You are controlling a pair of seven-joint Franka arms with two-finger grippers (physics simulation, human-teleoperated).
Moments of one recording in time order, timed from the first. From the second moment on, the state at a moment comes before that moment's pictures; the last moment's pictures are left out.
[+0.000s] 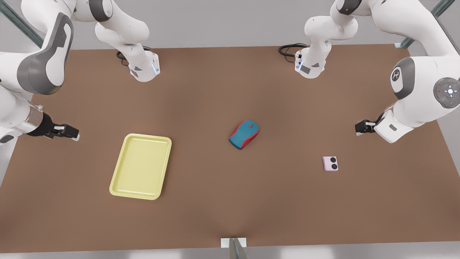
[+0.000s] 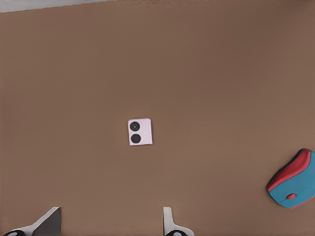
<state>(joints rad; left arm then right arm) -0.06 0.26 0.03 -1.33 0.03 1.51 0.06 0.01 0.26 -0.09 -1.23 0.02 1.46 0.02</state>
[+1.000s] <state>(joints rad) -0.05 0.56 0.05 -1.95 -0.03 2.53 0.10 0.01 0.26 -0.09 -1.23 0.02 1.47 0.03</state>
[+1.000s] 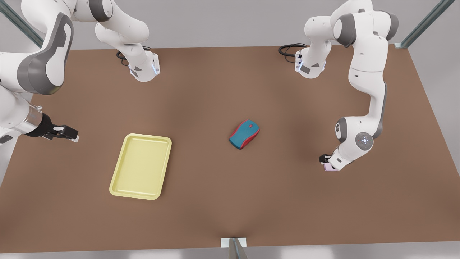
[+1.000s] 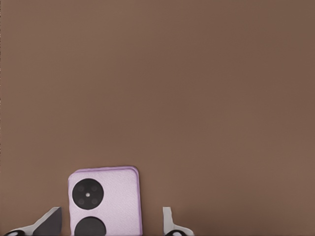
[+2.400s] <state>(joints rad) -0.05 0.63 0.07 -1.95 -0.02 2.61 0.14 0.01 0.26 -0.09 -1.23 0.02 1.47 0.03</state>
